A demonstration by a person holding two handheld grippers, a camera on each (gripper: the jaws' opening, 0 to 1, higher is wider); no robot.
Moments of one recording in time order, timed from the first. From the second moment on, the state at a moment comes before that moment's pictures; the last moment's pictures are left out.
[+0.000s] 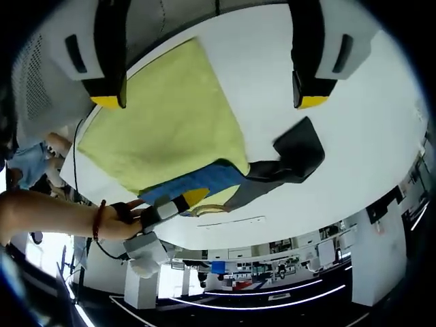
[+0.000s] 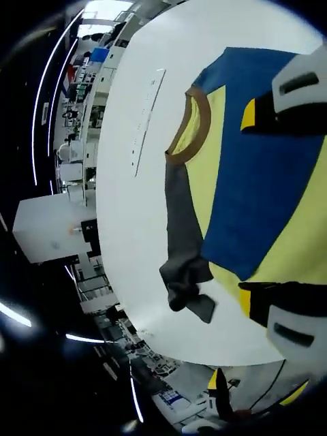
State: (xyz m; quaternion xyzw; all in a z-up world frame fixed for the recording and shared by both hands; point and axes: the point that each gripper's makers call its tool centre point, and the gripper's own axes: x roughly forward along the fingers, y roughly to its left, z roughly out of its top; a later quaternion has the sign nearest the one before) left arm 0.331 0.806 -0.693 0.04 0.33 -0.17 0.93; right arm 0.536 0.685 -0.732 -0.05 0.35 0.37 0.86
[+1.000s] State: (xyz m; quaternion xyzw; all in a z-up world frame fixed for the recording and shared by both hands) left arm 0.334 0.799 -0.688 0.05 0.32 -0.18 0.93; right arm 0.546 0.548 -0.753 -0.09 0.36 0.31 0.88
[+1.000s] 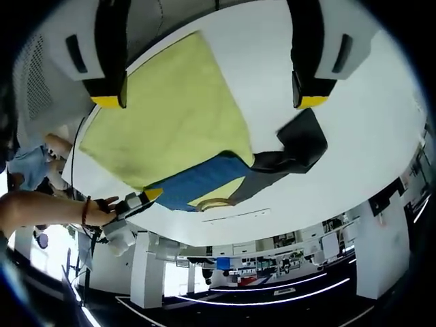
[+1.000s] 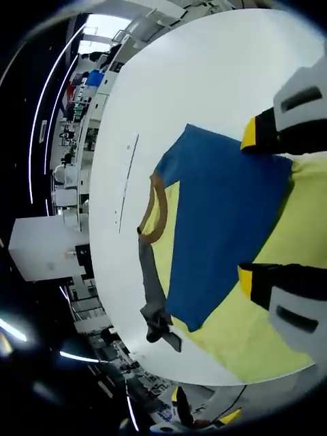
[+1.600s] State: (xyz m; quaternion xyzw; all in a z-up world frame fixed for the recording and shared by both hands) left arm 0.335 0.800 -0.685 0.05 0.32 -0.18 0.93; right arm 0.536 0.493 -0.767 -0.10 0.37 0.27 0.88
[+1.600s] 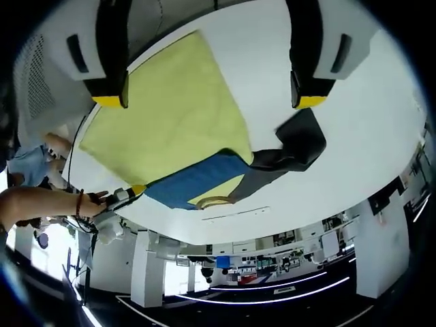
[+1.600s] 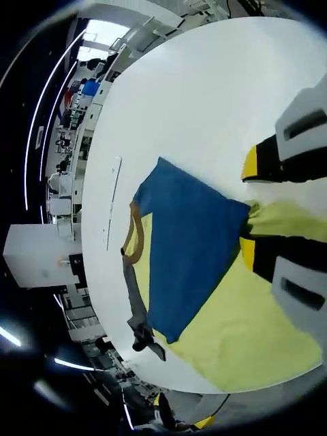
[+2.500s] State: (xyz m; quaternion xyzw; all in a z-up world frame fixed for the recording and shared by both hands) left arm 0.331 0.806 -0.688 0.06 0.33 -0.17 0.93; right arm 0.534 0.478 -0.772 -0.16 0.38 0.24 0.88
